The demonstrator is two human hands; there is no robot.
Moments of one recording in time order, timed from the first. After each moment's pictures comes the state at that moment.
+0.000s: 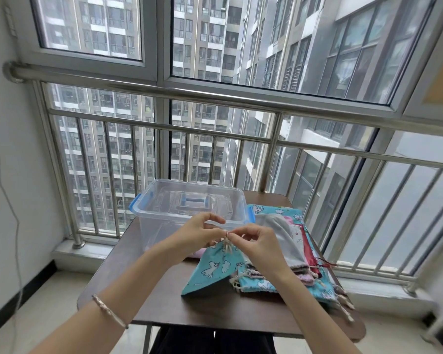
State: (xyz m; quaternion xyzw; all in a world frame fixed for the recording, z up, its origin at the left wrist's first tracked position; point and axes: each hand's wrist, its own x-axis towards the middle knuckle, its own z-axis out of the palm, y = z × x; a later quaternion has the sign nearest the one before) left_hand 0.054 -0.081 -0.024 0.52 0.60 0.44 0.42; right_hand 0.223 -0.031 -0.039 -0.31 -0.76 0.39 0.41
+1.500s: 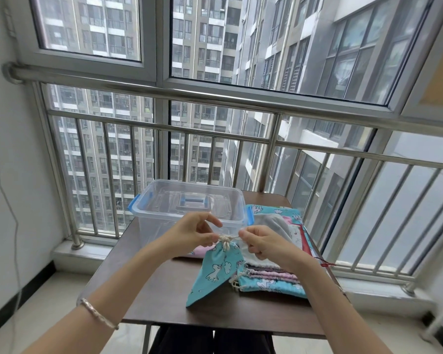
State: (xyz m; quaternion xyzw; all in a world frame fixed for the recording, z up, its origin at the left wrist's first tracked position) left_hand 0.037 -0.088 -0.024 0.62 0.59 0.41 0.32; right_hand 0.243 -0.005 -0.020 -0.35 -0.76 0.53 0.16
